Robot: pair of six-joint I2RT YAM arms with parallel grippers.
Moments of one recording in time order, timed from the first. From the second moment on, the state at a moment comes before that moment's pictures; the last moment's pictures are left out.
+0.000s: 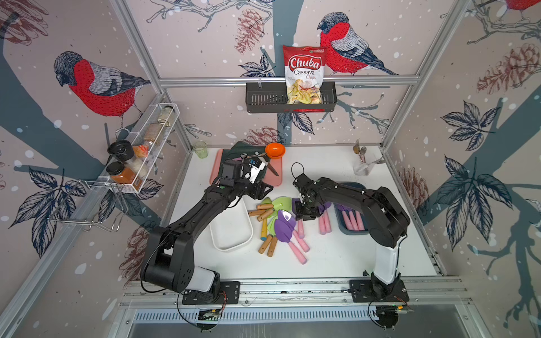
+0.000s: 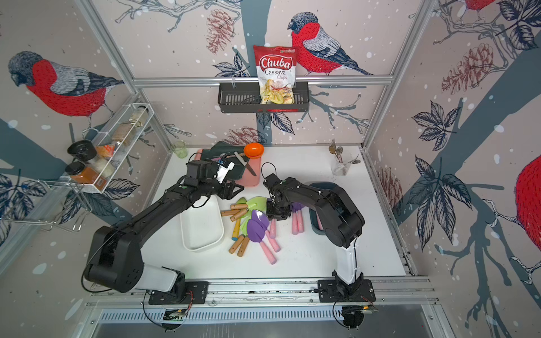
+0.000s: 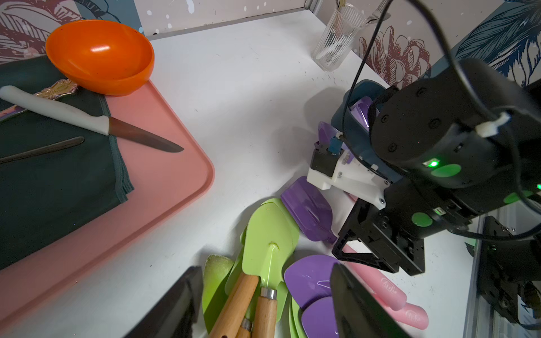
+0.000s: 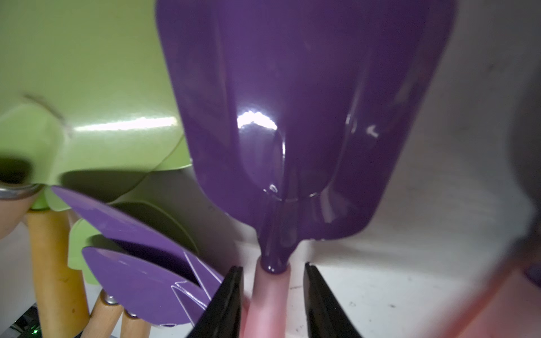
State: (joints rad) left arm -0.28 1.44 0.98 -0.23 0.60 0.08; right arm 0.74 1.96 1.33 -0.81 -0.23 0.60
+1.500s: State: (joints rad) left arm -0.35 1.54 1.08 -0.23 0.63 0.09; right arm 0.22 1.63 1.17 -1.00 -0.08 0.31
